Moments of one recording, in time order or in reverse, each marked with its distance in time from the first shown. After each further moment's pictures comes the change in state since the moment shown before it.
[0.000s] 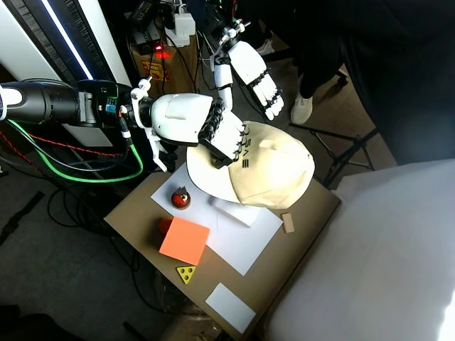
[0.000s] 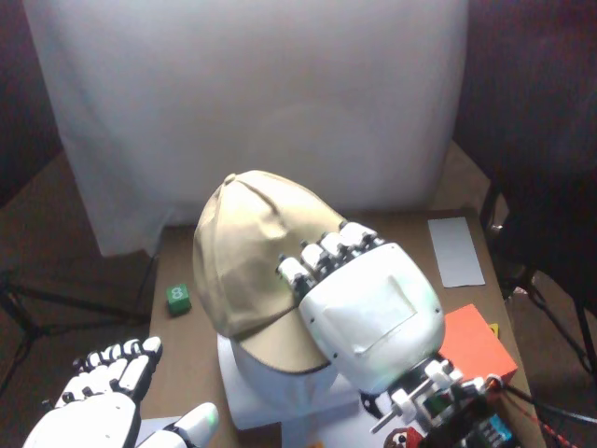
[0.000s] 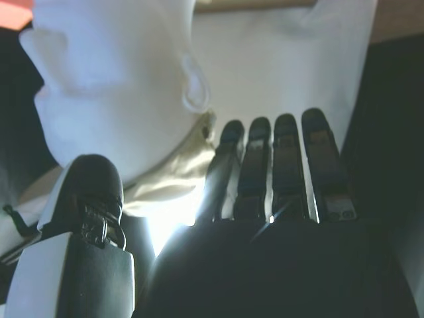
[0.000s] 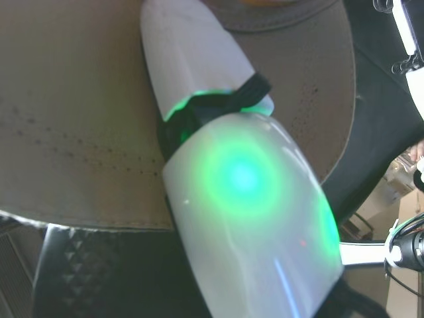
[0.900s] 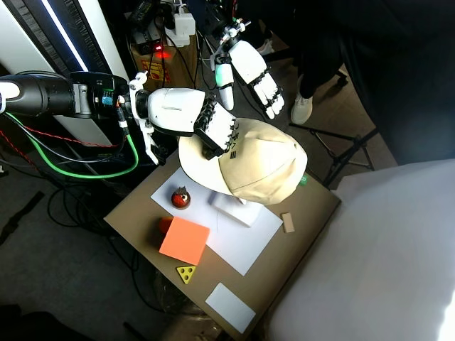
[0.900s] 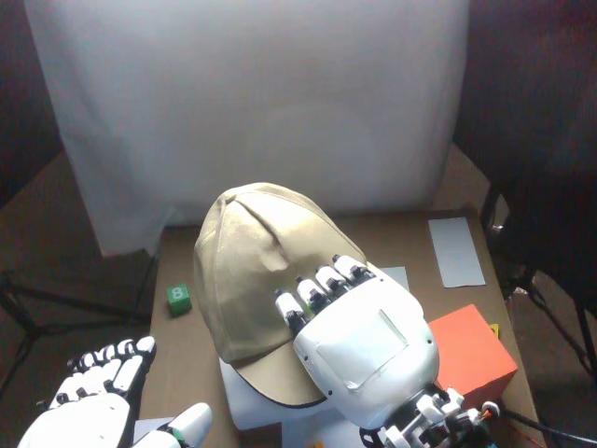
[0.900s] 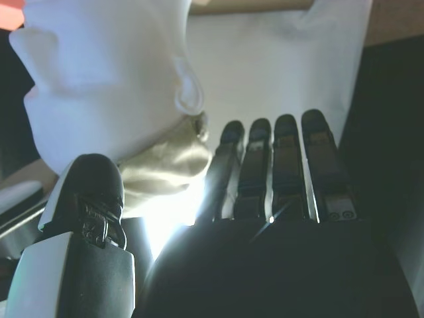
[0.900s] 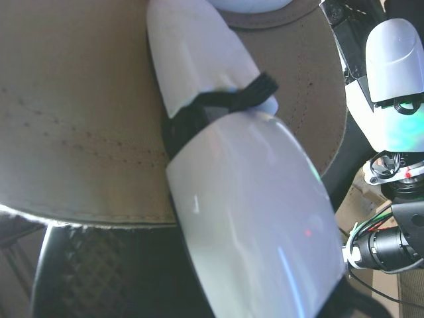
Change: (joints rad) left arm 0.010 -0.001 0.011 -0.002 -0.001 -0.010; right arm -0.035 -0.013 -0.019 0.003 -0.027 -0.077
